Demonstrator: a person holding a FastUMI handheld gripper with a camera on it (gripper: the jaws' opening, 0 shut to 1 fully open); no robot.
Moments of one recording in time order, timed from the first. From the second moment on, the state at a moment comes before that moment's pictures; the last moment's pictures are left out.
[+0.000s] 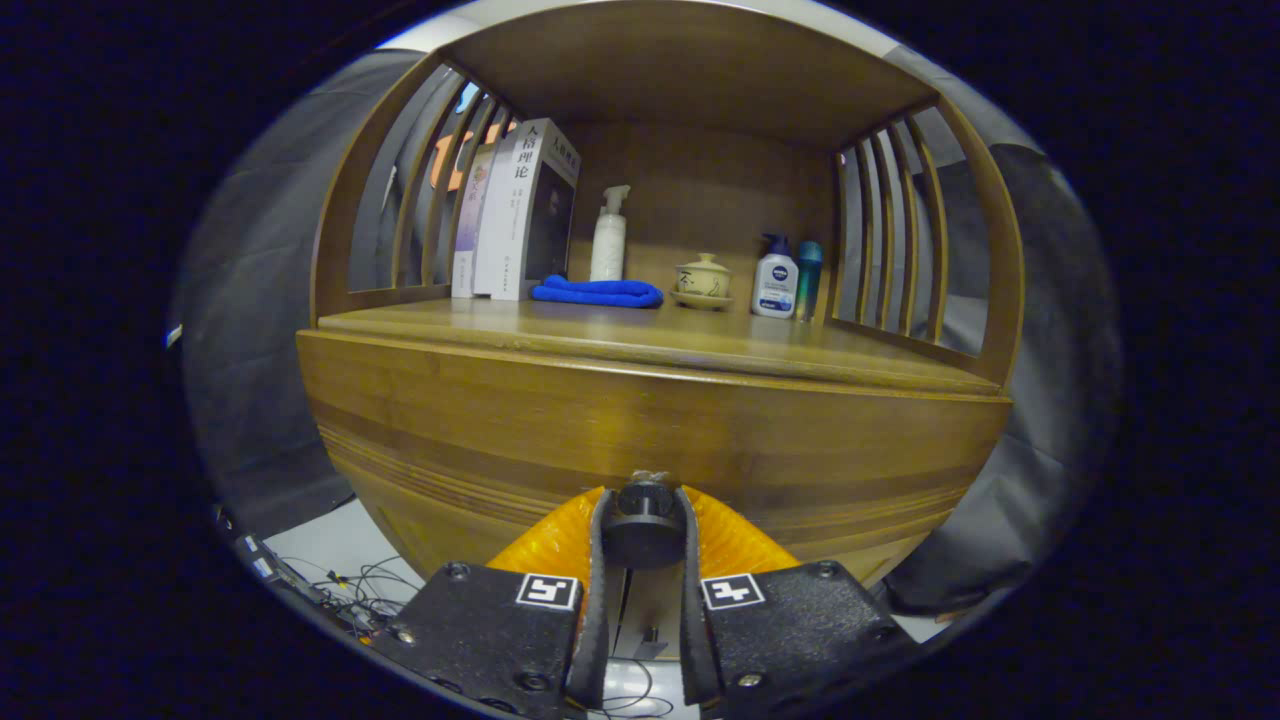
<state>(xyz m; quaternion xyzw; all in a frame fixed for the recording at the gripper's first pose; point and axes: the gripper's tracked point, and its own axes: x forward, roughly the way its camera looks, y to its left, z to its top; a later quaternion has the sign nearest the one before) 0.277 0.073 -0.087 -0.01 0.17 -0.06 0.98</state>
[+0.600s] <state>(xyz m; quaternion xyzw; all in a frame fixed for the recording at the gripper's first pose) 0.190 0.085 -0.086 0.00 0.15 -0.04 0.99</state>
